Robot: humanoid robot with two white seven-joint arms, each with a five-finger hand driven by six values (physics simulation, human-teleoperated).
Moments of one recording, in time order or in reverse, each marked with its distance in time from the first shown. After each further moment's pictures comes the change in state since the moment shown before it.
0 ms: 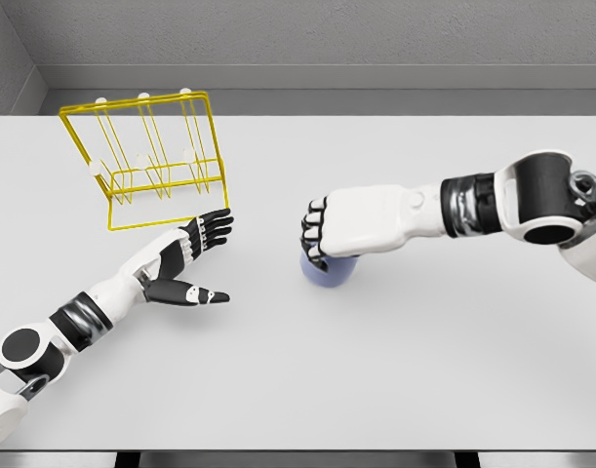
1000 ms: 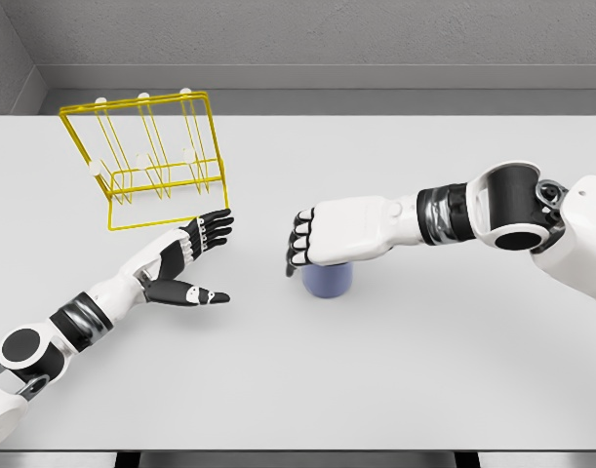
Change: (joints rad) left arm -0.002 0.000 -0.001 -0.001 0.000 0.000 0.000; right arm 0.012 0.056 0.029 0.059 0.054 0.000 0.000
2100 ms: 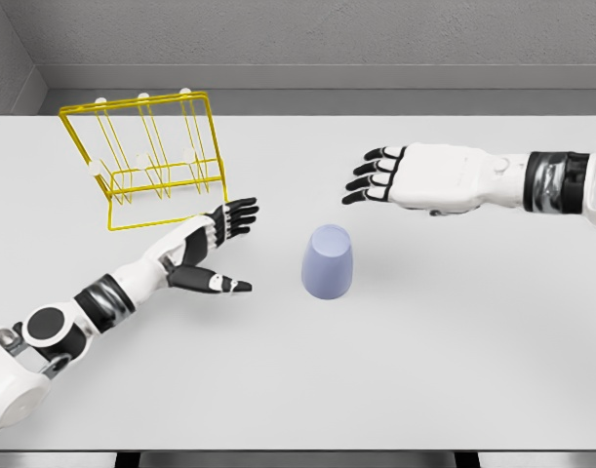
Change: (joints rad) left arm -0.112 -0.052 -0.069 0.012 -0.011 0.055 0.002; right arm 0.206 -0.172 -0.388 -0.028 -0.059 0.001 0.000
